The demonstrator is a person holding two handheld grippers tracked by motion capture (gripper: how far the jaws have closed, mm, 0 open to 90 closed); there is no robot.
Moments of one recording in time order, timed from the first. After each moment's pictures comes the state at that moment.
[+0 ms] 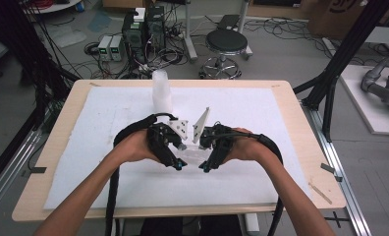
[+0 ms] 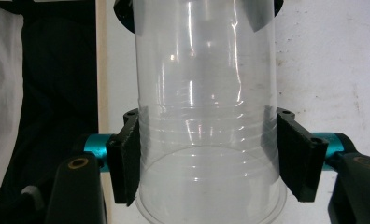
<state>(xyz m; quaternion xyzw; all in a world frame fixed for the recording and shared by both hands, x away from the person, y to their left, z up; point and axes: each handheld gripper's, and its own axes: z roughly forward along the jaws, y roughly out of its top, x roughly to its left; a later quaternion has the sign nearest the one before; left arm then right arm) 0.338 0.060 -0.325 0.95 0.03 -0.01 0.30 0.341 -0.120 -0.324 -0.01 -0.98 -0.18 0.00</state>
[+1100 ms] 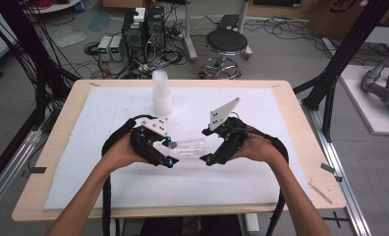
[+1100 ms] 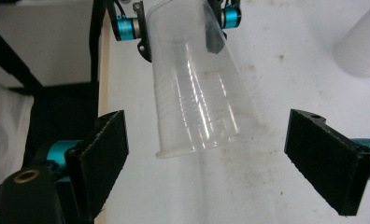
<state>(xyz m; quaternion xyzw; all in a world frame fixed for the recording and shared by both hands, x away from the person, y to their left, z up) 0.338 0.110 -0.350 0.90 0.09 -0.01 0.42 0.343 -0.156 -0.307 -0.04 -0.93 -0.36 -0.03</state>
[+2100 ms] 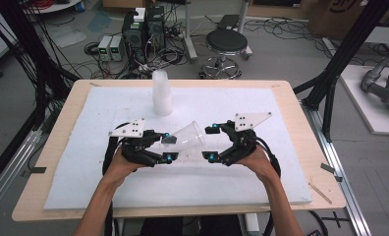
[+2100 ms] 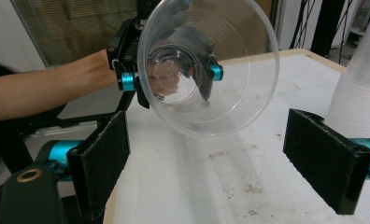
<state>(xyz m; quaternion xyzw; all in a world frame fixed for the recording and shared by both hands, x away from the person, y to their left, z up) 0.327 0.134 -0.383 0.76 0.10 -0.01 0.65 0.339 -0.192 -0.351 -0.09 -0.80 -0.59 0.00</state>
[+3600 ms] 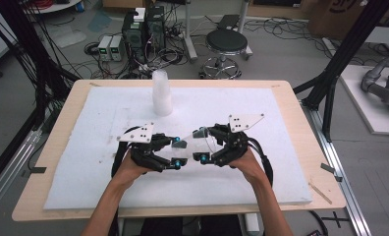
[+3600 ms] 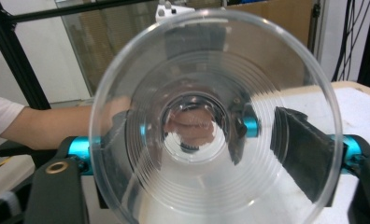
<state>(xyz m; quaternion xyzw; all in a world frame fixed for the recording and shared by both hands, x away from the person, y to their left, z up) 0.322 0.111 -0.388 0.74 0.06 -0.02 0.67 0.340 -0.172 -0.359 -0.05 -0.75 -0.65 0.06</state>
